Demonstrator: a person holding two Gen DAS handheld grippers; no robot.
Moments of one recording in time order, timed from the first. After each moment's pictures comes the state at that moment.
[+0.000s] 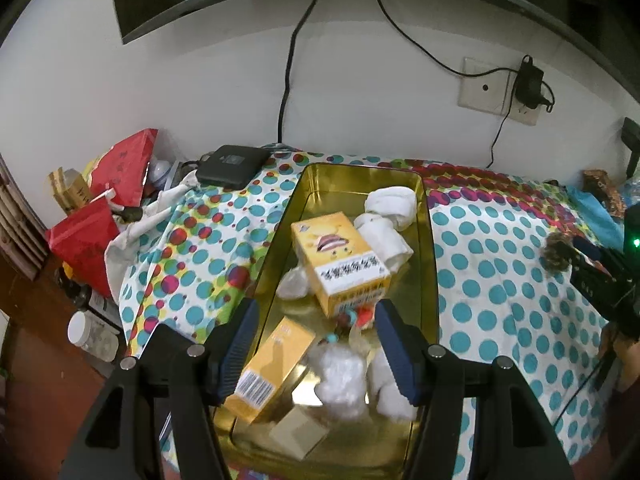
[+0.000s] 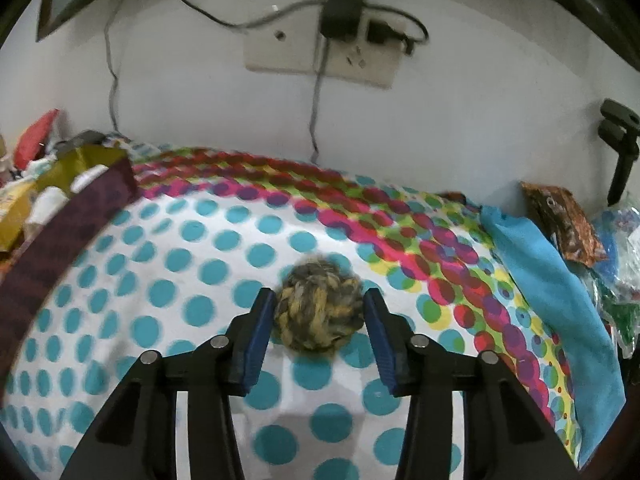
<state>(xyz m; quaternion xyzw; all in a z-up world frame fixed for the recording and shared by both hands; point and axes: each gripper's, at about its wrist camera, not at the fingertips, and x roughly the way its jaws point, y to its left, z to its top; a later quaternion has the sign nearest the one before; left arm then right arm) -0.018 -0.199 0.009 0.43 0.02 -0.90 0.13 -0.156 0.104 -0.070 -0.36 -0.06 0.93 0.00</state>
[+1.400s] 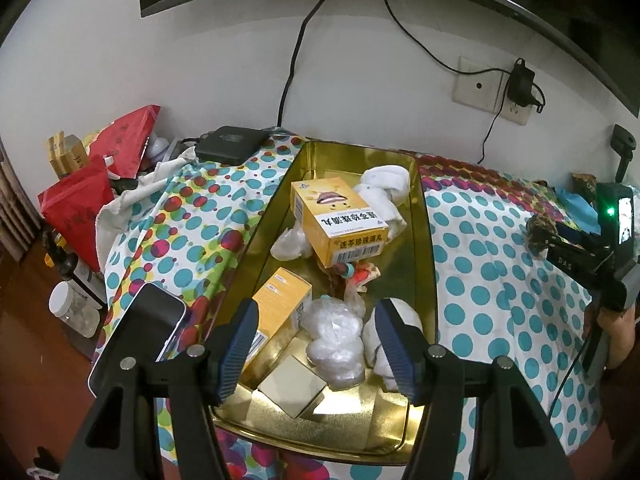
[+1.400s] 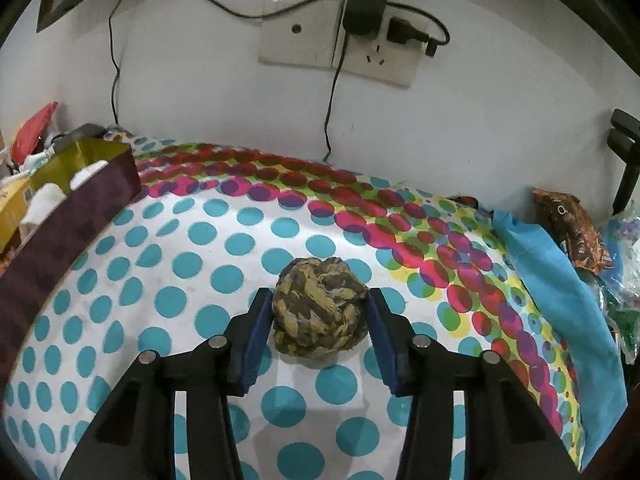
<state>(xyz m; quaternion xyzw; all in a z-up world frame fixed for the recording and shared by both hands) 0.013 -0.200 -0.016 0.41 0.05 -0.90 0.12 -0.171 0.201 -0.078 -0.37 -0.07 0.93 0.02</state>
